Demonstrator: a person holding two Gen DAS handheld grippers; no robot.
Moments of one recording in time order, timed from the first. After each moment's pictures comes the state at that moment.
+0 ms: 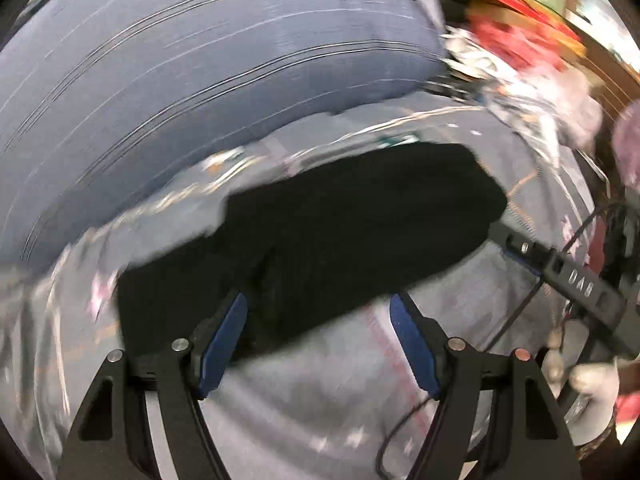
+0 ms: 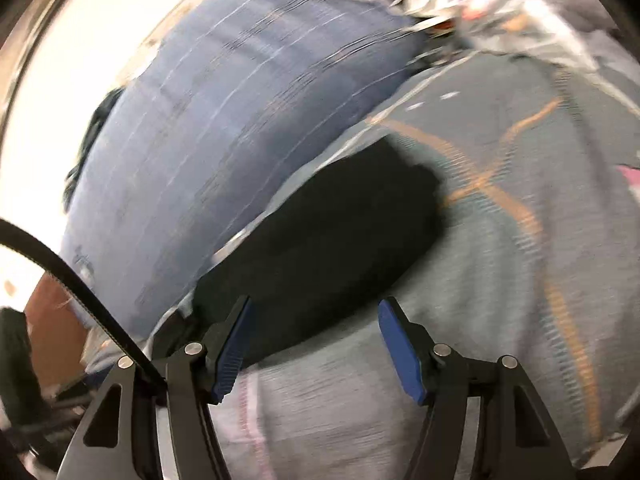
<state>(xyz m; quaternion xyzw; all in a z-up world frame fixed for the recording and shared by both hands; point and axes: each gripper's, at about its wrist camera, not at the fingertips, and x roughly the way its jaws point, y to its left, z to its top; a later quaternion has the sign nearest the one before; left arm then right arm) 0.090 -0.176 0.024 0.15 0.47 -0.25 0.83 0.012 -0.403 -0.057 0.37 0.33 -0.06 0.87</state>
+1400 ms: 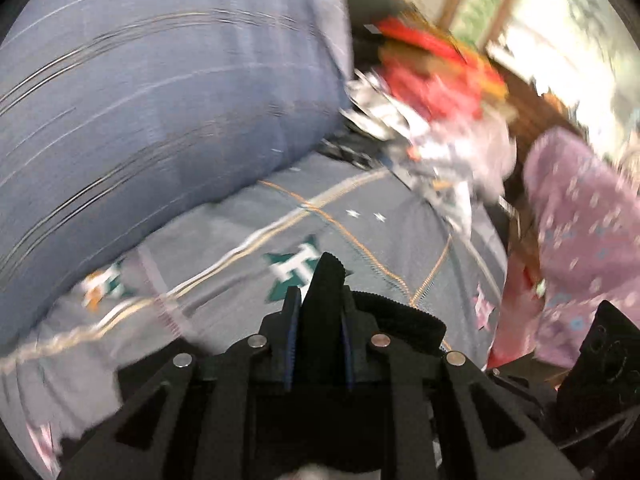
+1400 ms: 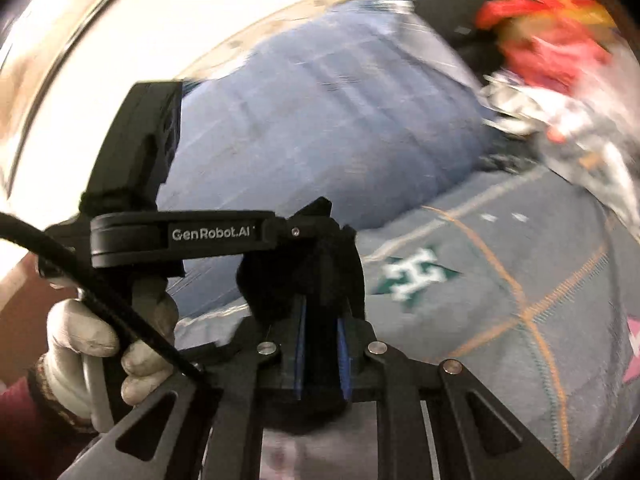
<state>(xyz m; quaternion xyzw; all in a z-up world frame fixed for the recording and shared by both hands) 0.180 -0.231 0.070 0.05 0.44 -0.43 0.79 0.055 -0.344 0.034 0.23 0.28 0.02 0.93</state>
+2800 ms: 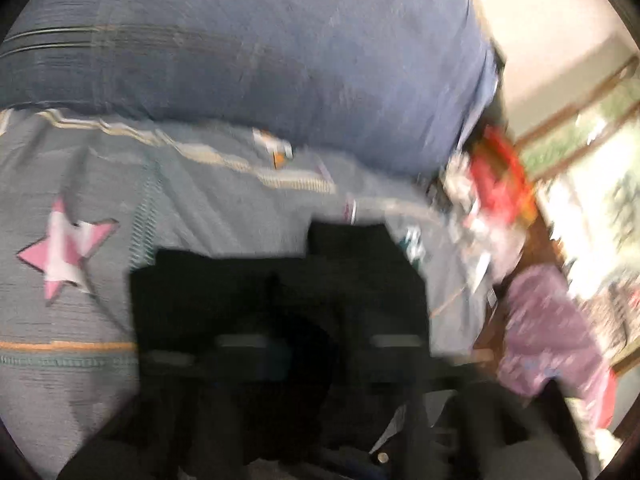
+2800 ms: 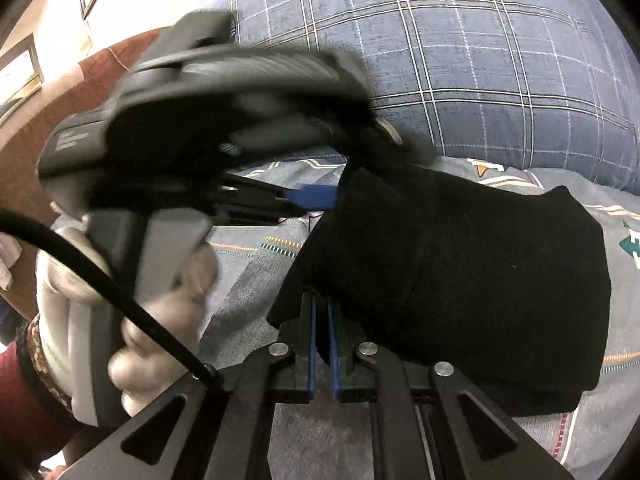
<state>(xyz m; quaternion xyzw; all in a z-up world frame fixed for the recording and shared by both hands) 0.208 -0.004 -0.022 -0.18 0.52 -0.34 0.76 0.106 -0.089 -0.027 0.07 0.42 0.21 0.88</state>
